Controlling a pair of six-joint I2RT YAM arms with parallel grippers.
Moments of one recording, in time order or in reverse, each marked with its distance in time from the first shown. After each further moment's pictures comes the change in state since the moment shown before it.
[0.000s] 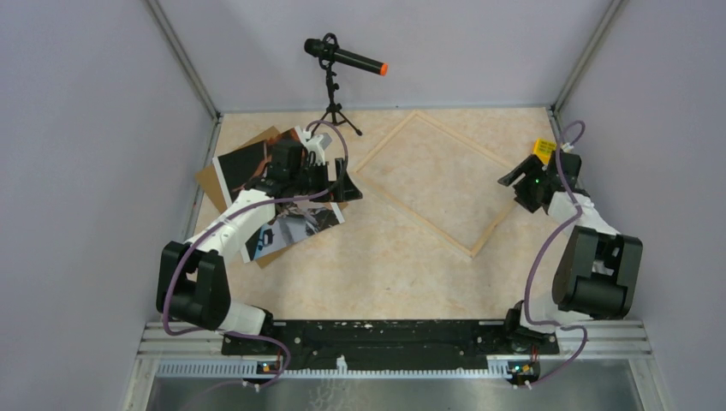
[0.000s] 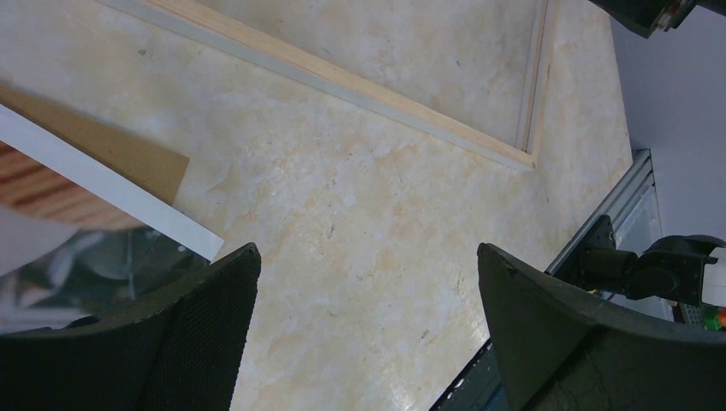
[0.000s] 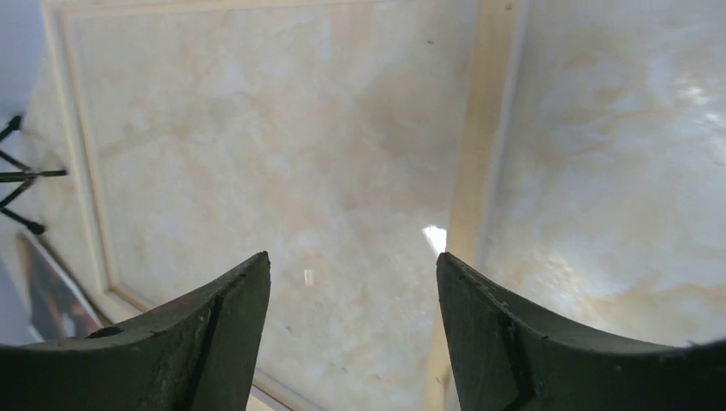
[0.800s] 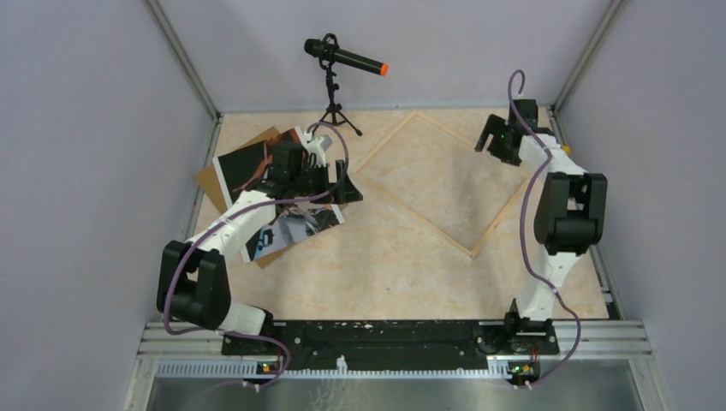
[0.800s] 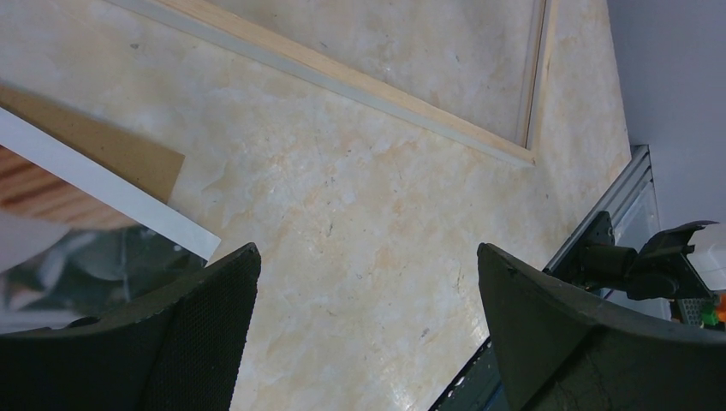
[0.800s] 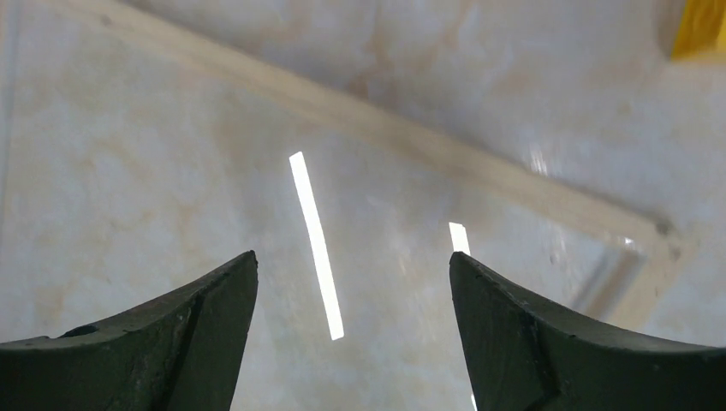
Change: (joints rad) left arm 0.000 0.000 -0.012 0.013 0.014 0.000; right arm 0.224 0.368 0.557 -0.301 0.264 -0.280
